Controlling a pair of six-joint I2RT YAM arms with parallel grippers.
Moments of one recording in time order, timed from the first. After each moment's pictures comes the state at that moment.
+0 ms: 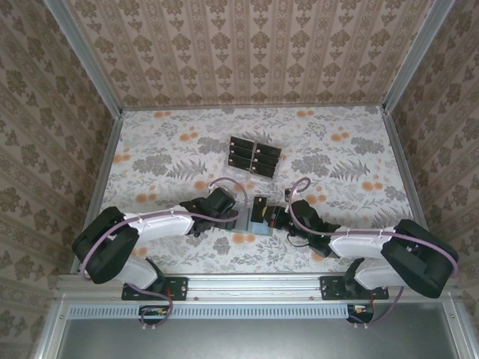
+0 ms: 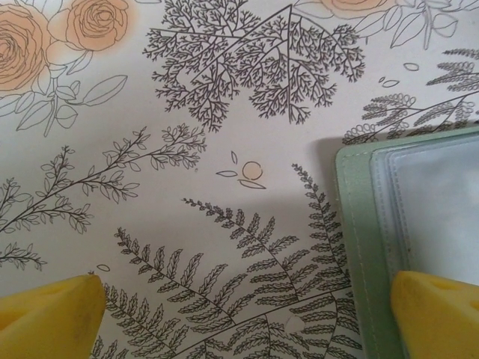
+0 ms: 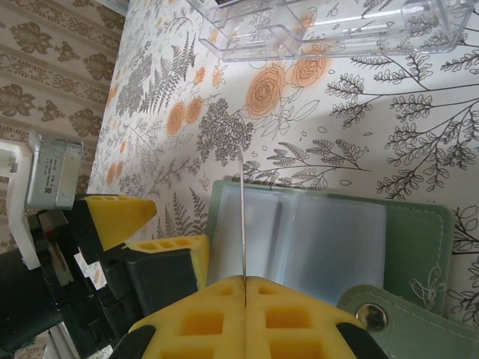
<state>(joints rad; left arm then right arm) -0.88 1.45 0.64 -0.28 -0.31 -0.47 0.80 1.30 0.30 0.55 0.03 1.00</state>
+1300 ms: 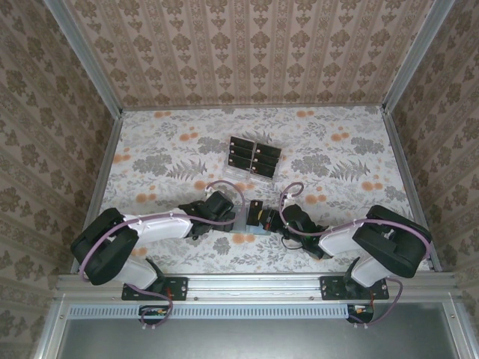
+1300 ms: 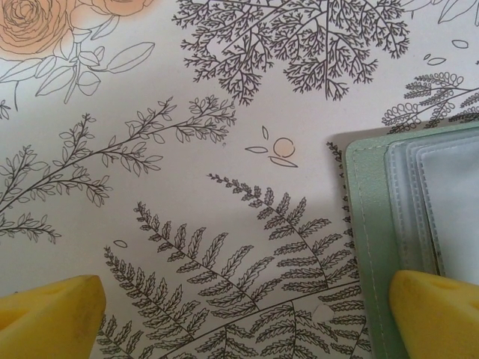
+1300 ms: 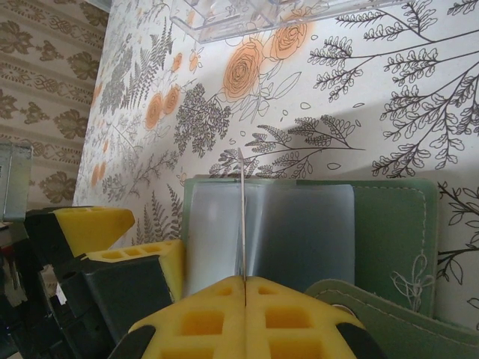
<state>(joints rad) -0.89 1.43 0.60 -0.26 -0.34 -0.51 0.84 1.51 0.28 0.76 0.07 1.06</state>
